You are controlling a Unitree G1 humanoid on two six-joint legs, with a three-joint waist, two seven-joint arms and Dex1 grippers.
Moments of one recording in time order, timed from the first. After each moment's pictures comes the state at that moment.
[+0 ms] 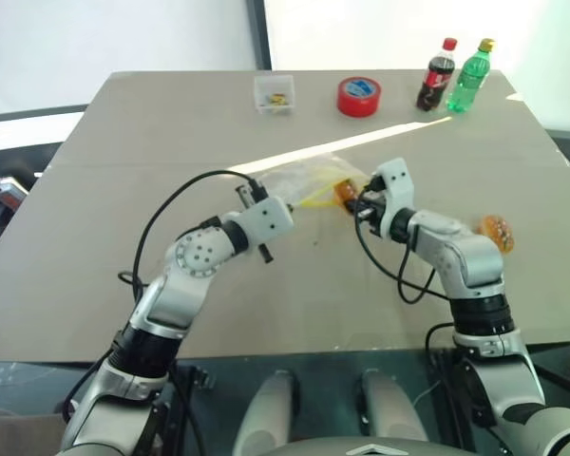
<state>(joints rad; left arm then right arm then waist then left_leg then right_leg) -0.40 0.56 -0.21 -0.17 0.20 0.22 -0.62 -0.63 -0.18 0.03 -0.04 0.25 0.89 0.43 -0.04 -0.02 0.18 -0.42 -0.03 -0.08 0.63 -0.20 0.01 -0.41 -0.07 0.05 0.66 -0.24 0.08</state>
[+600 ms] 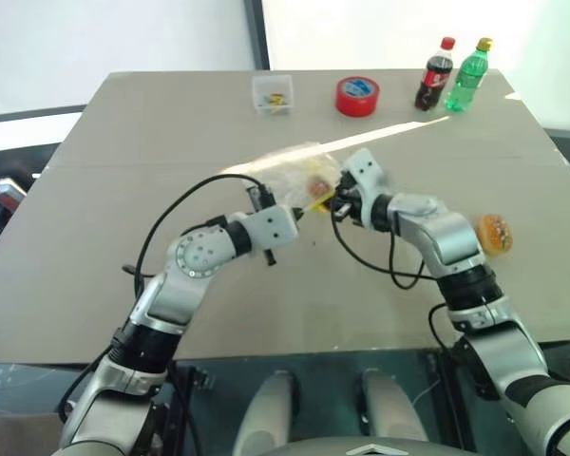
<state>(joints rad) -0.42 0.57 -0.21 -0.10 0.20 0.01 -0.69 -0.81 -0.19 0.19 0.22 0.19 0.72 0.56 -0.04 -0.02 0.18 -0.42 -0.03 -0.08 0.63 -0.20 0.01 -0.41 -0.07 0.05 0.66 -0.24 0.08</state>
